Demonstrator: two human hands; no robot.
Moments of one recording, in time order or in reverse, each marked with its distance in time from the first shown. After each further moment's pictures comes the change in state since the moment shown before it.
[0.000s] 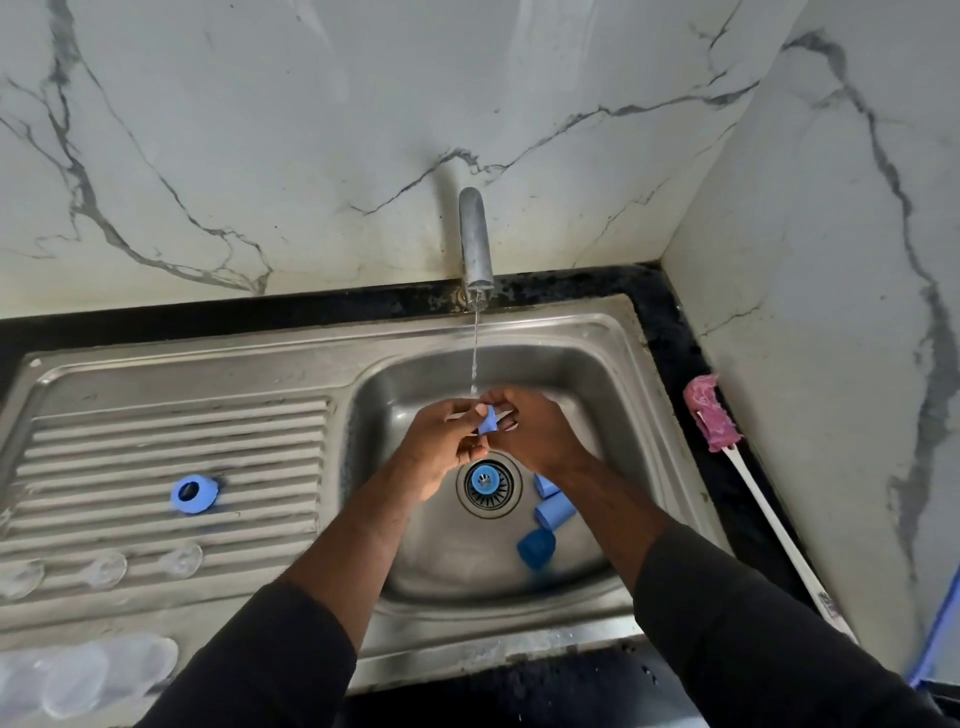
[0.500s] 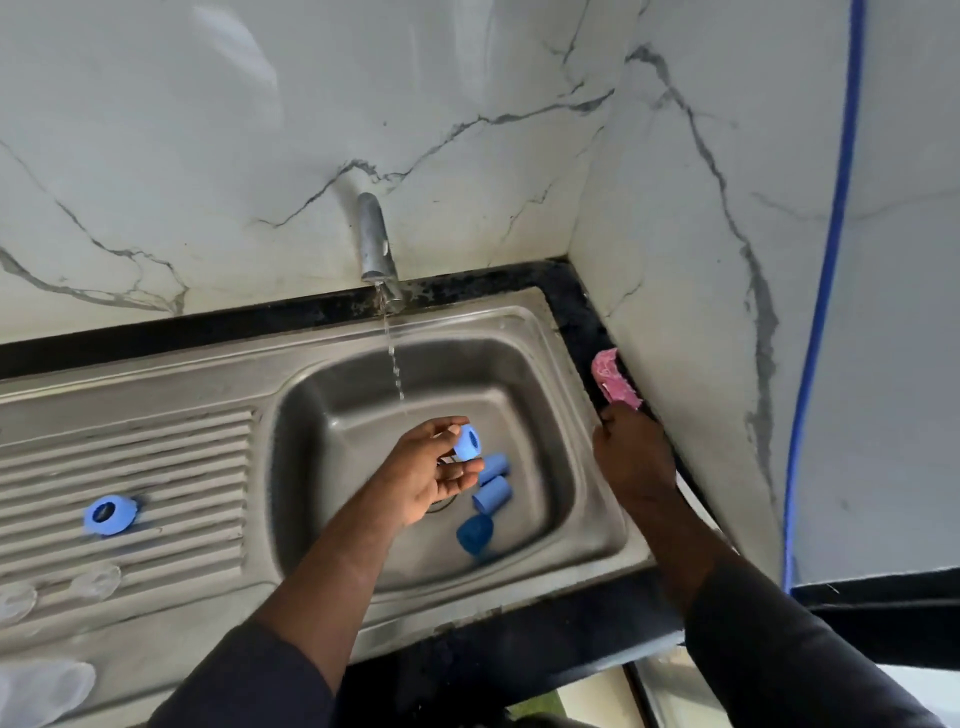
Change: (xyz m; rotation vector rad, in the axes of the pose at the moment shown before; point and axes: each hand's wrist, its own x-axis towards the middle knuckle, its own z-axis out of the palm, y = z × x) left_hand -0.041 -0.027 0.066 -0.134 -0.109 -0.154; right_hand -0.099 0.115 -0.115 -0.483 0.522 0.253
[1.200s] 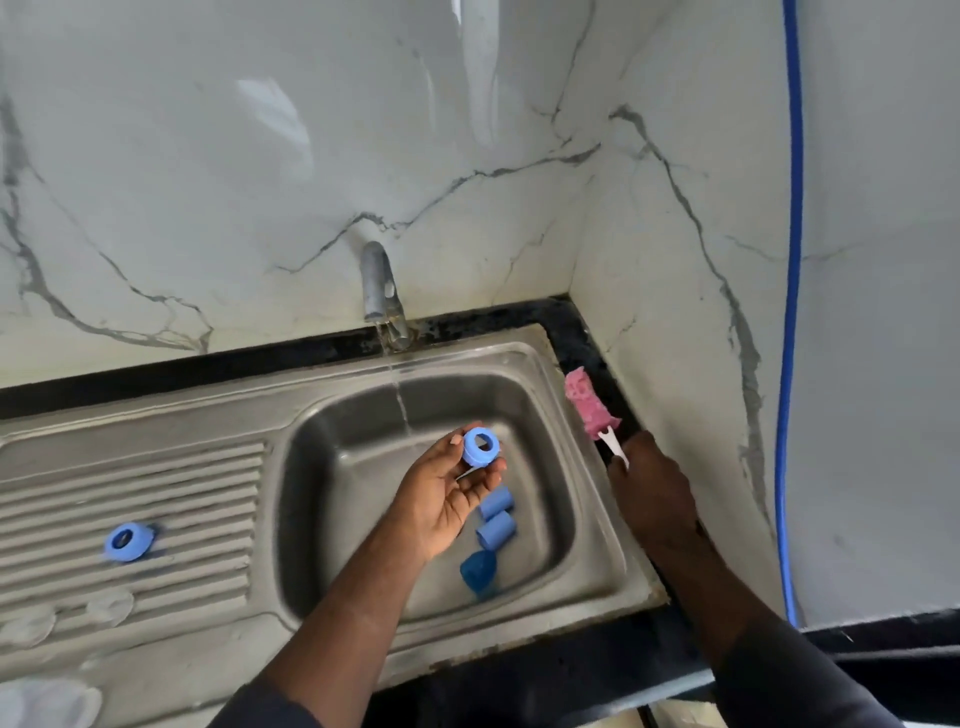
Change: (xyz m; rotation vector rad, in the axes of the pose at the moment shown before) left_hand -0.022 -0.004 0.040 -0.388 -0.114 0.150; right_hand -0.011 0.025 -0.023 0.045 0.043 -0.007
